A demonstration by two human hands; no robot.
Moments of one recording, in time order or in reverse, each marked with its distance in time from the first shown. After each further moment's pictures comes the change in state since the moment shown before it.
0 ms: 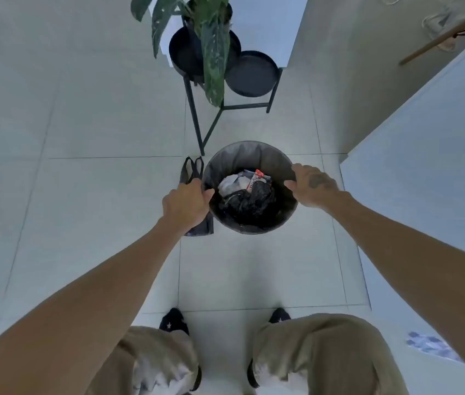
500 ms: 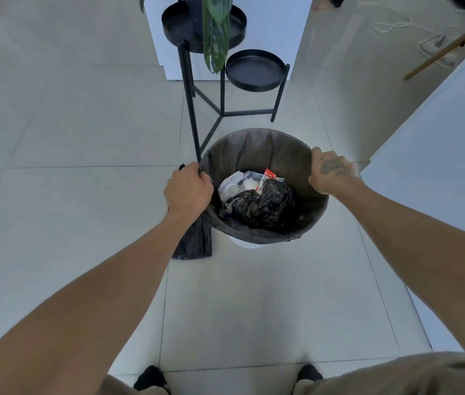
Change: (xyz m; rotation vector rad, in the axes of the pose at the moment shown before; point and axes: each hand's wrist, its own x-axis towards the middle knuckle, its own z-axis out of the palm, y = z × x) left_hand 0.100 -0.024 0.134 -0.342 0.420 -0.048; right_hand 0.105 0.020 0.095 -0.201 0.289 0.120
